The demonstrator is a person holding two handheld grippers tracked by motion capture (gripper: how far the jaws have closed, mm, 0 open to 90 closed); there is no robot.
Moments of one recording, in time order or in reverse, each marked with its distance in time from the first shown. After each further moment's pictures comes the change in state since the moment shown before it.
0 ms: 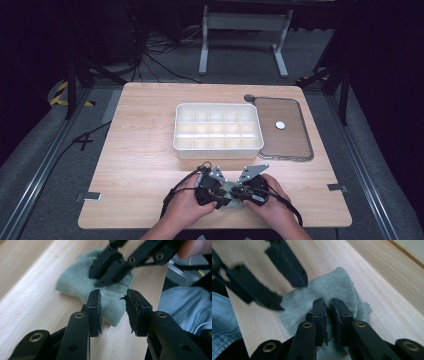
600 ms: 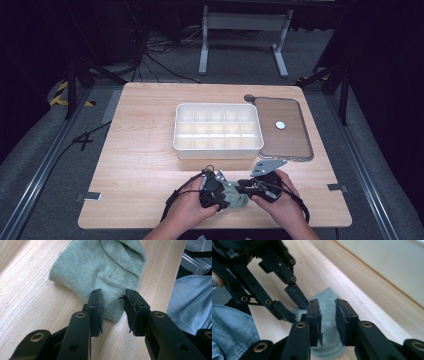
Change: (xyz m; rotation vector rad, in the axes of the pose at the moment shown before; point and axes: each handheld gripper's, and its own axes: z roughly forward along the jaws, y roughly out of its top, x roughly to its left) left arm 0.000 -0.001 0.009 0.074 0.035 -0.017; right arm -0.006 0.003 -0.043 -0.137 0.002 0.041
